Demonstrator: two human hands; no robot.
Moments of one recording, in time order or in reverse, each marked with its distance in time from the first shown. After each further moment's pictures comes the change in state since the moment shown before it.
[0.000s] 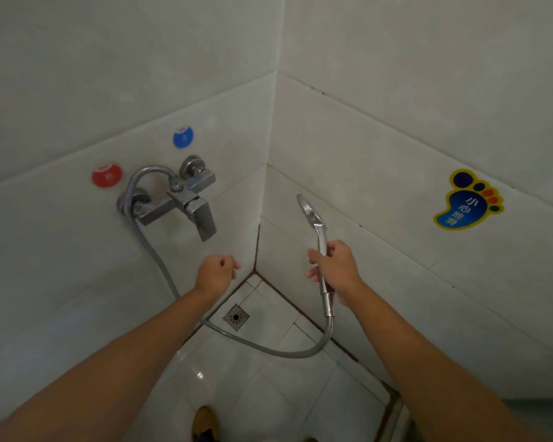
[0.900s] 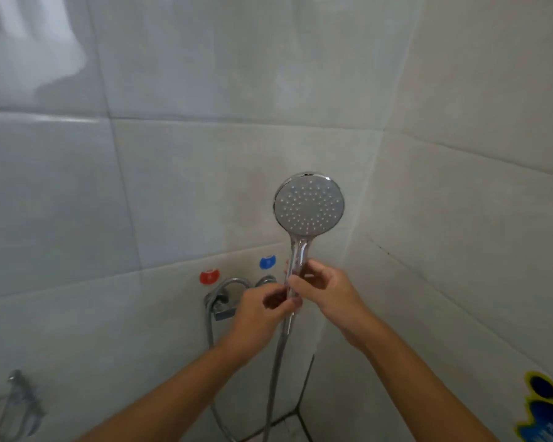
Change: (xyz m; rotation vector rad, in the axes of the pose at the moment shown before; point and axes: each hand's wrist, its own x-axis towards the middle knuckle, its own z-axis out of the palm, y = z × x) left_hand -0.109 0.176 -0.074 -0.256 0.267 0.677; right_hand -0.051 -0.230 0.029 0.029 -0.781 -0.689
